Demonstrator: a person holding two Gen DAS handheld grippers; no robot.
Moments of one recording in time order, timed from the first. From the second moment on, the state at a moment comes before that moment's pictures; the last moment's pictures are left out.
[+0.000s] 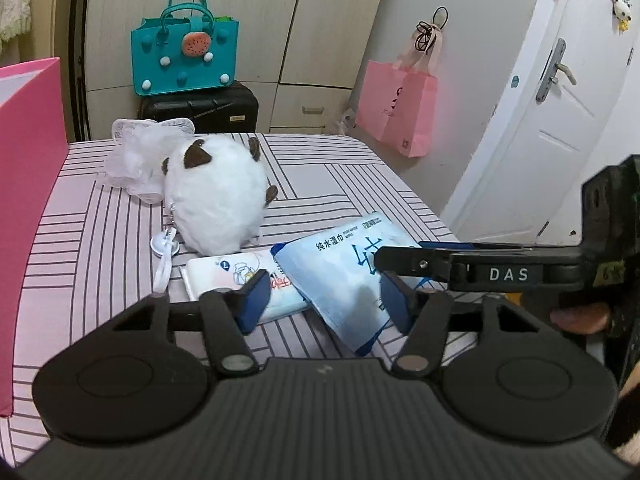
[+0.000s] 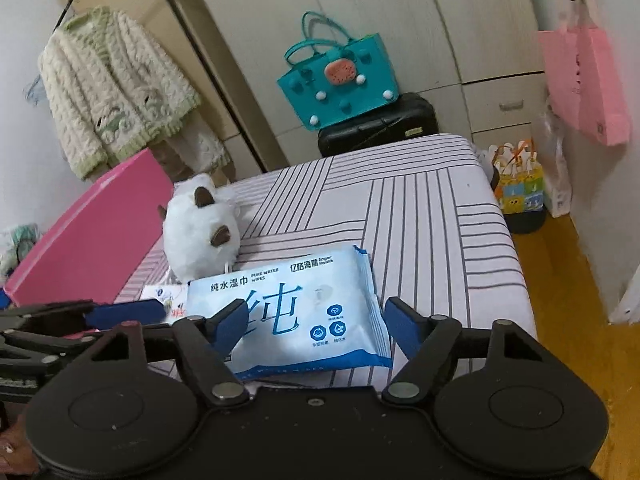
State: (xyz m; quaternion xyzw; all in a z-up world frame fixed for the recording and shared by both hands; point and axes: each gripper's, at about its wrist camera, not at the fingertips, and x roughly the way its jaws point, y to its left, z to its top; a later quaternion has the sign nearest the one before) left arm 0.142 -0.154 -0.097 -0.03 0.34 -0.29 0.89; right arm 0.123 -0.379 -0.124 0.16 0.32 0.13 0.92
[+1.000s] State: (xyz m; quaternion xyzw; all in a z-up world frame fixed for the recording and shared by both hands) left arm 0.134 -0.166 -0.106 -0.07 0.36 -0.26 0.89; right arm 0.091 -0.370 -0.128 0.11 0.30 0.14 0.94
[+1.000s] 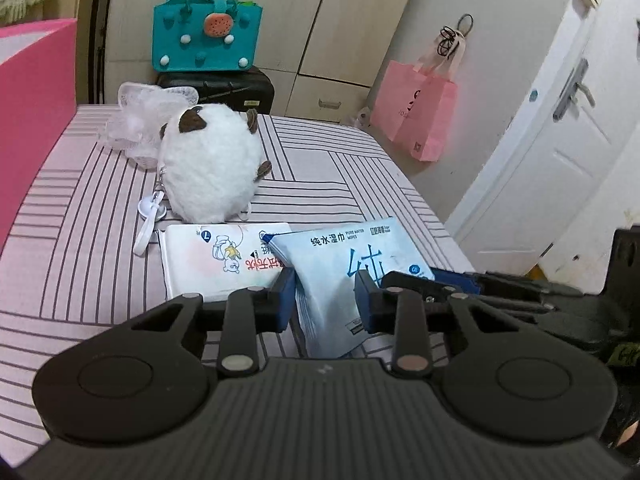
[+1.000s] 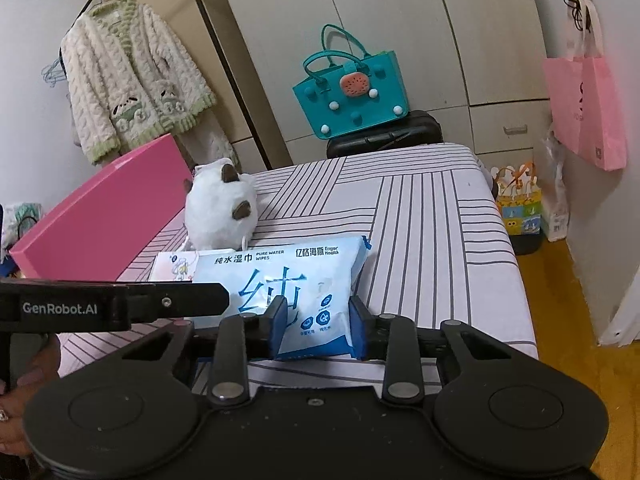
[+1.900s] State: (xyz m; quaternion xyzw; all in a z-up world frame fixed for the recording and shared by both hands) left arm 0.102 -0.135 -0.091 -0.04 0.42 -0.27 0.86; right arm 0.052 -0.335 -0.108 0.08 0.36 0.17 0.91
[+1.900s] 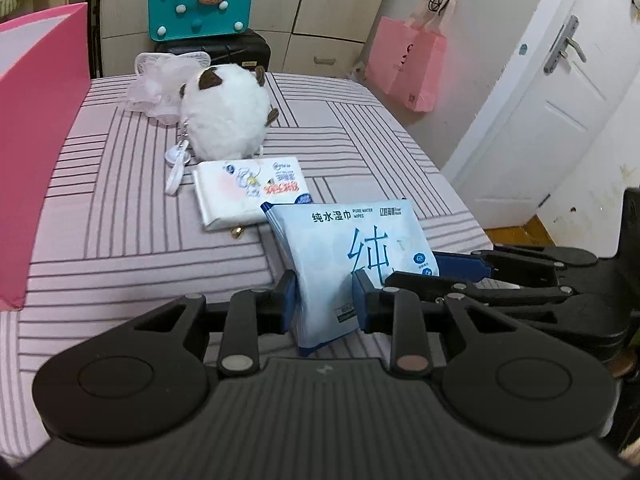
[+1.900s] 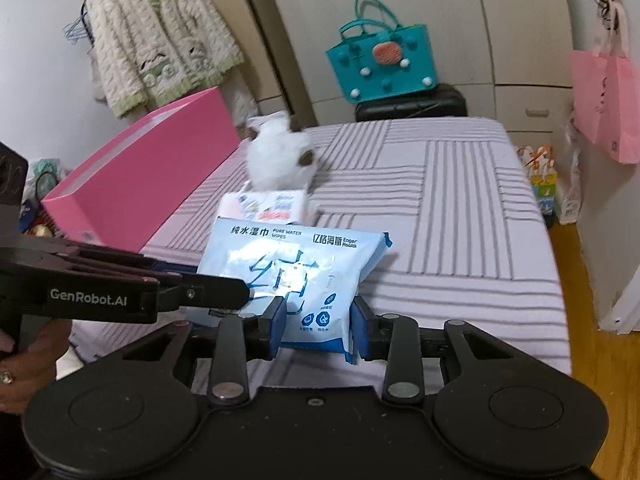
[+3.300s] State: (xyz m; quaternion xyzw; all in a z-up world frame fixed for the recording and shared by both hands) left arm 0.066 0.027 0.001 -0.02 0.45 -0.27 0.85; right arm 0.017 -0.180 0.002 -0.06 0.33 0.31 0.89
